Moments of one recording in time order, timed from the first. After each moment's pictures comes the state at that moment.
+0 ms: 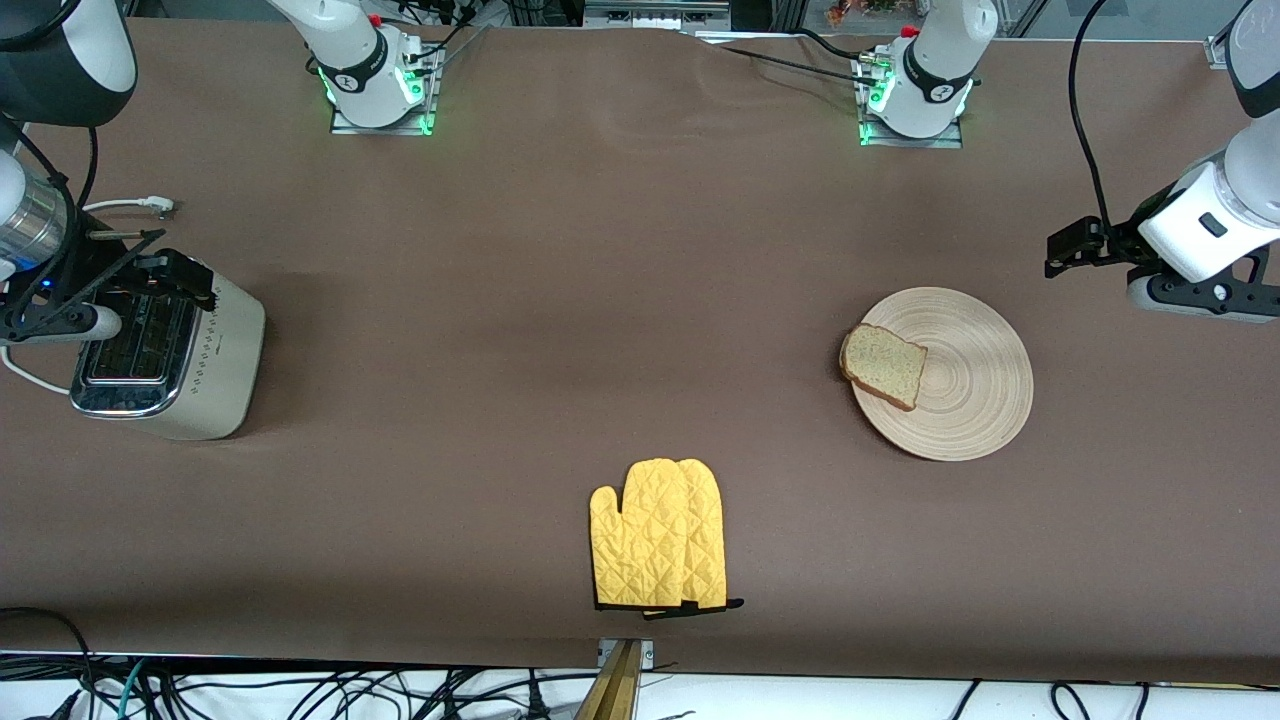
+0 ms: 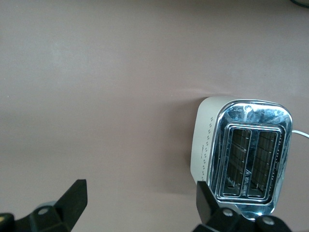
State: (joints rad) left arm 0.04 0.04 -0.05 -1.68 -0.01 1.62 0.08; right arm 0.02 0.14 0.02 -1.57 -0.04 1.70 -0.04
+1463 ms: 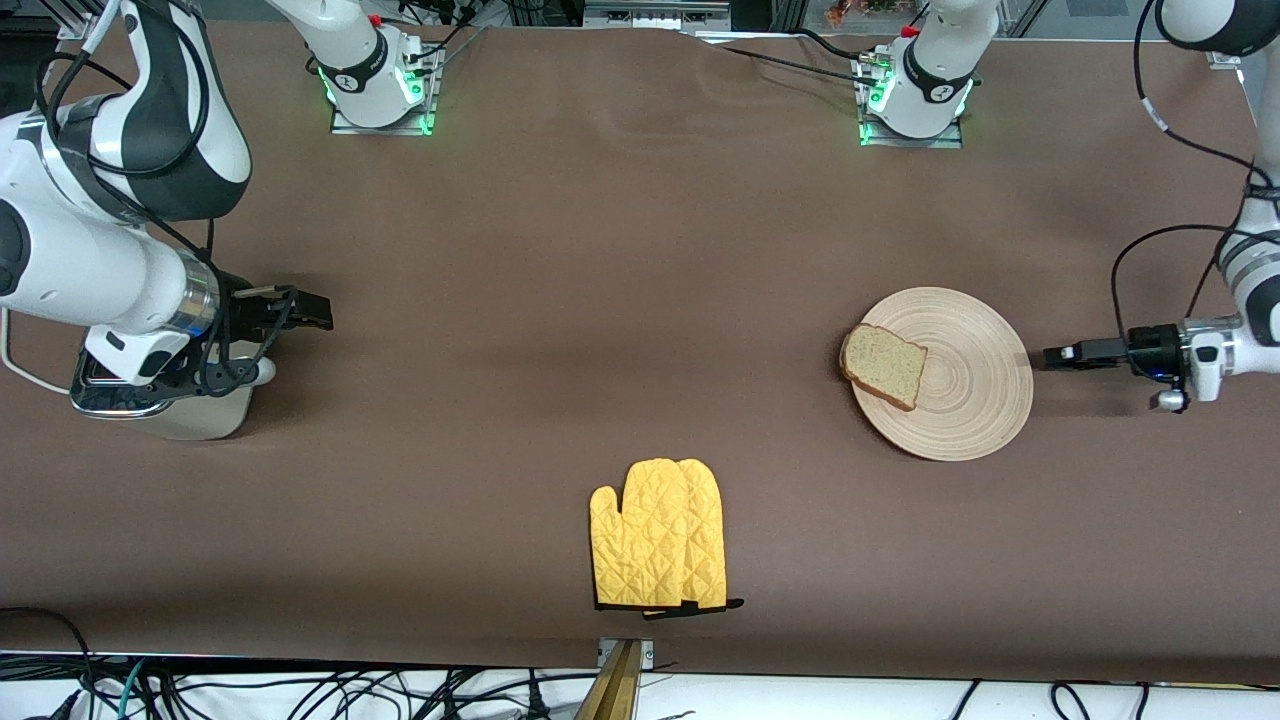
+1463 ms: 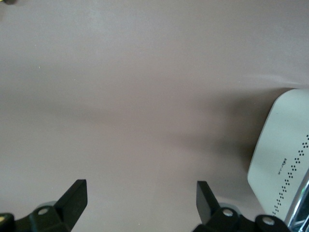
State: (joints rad) left arm 0.62 0.83 -0.06 -1.60 -0.72 1.64 0.80; right arm 0.08 0.29 0.05 -1.57 0.08 1.70 -0.05
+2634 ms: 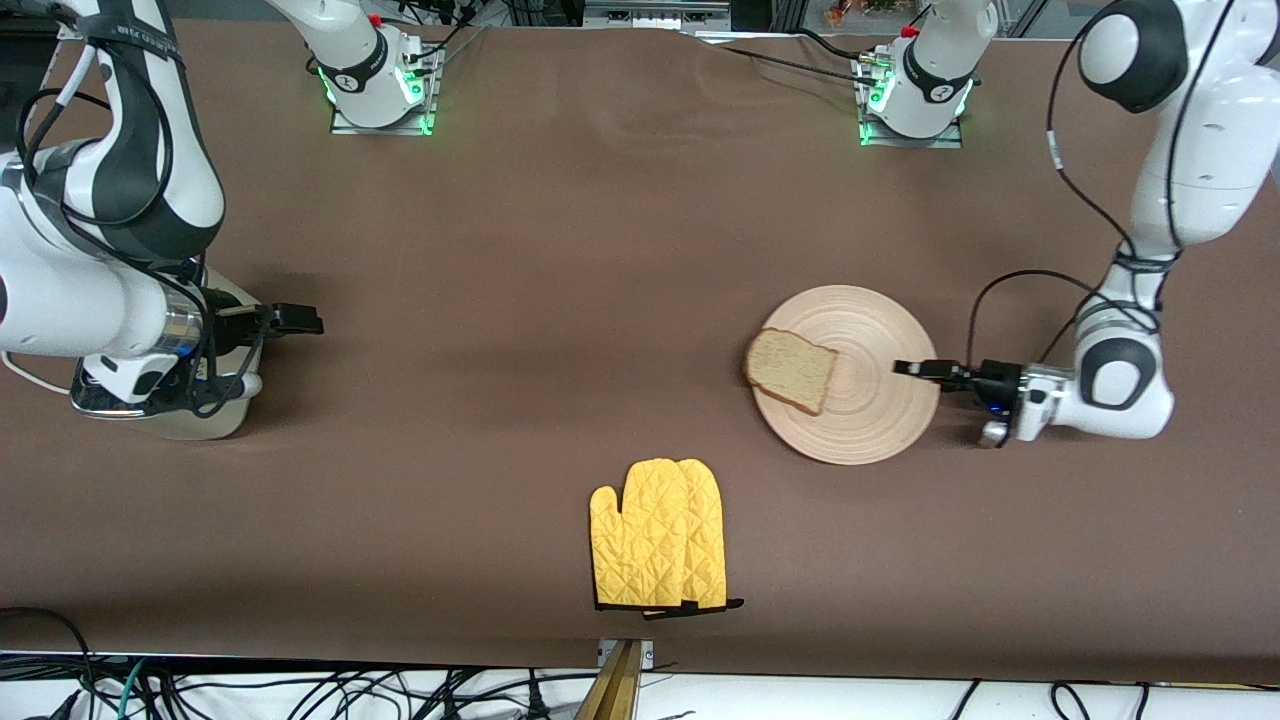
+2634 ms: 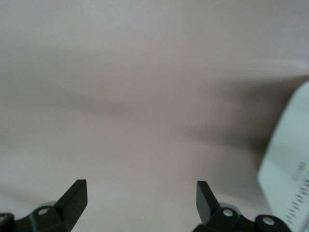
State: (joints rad) left arm 0.29 0.94 -0.14 -1.59 -0.87 1.63 0.80; right arm 0.04 0.36 0.03 -1.57 0.18 1.68 -0.12
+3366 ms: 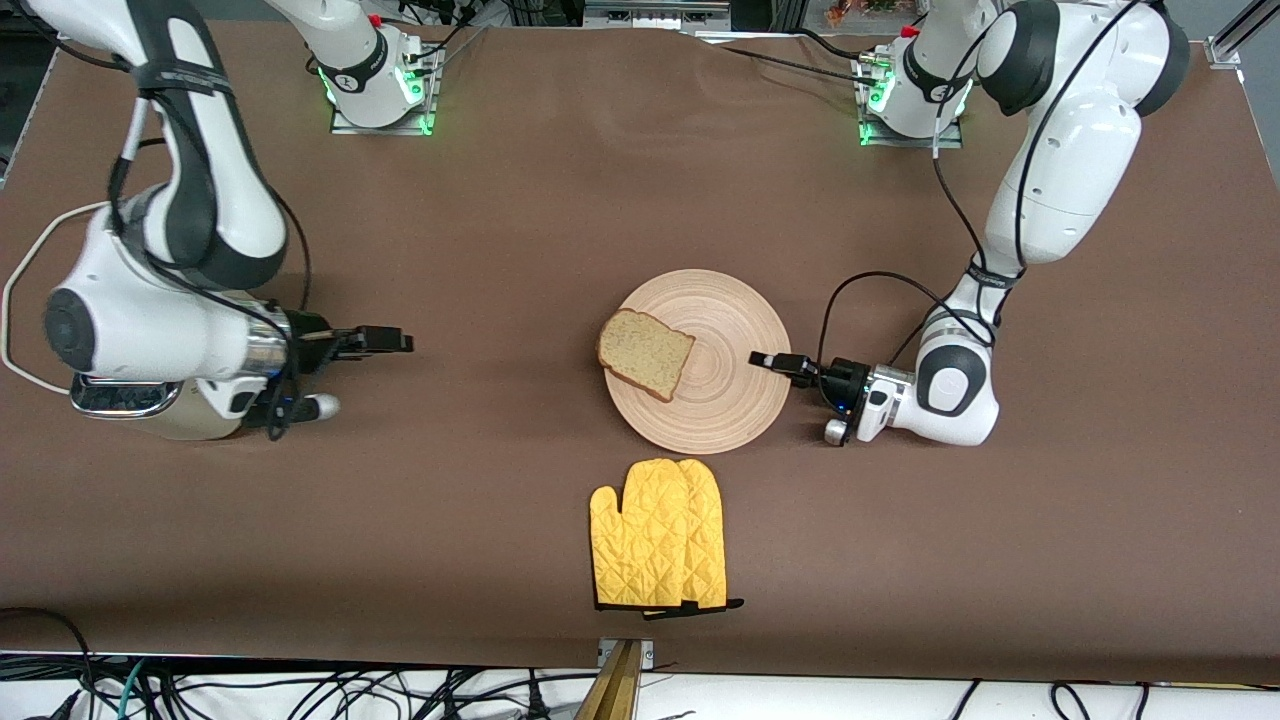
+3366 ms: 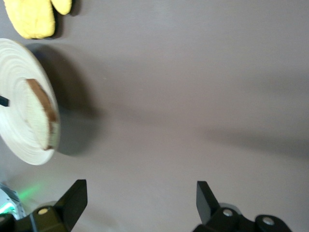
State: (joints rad) left arm -0.03 0.97 -0.14 -1.59 -1.18 1.73 0.79; right arm 0.15 0.44 0.04 -1.61 0.43 1.83 -0.04
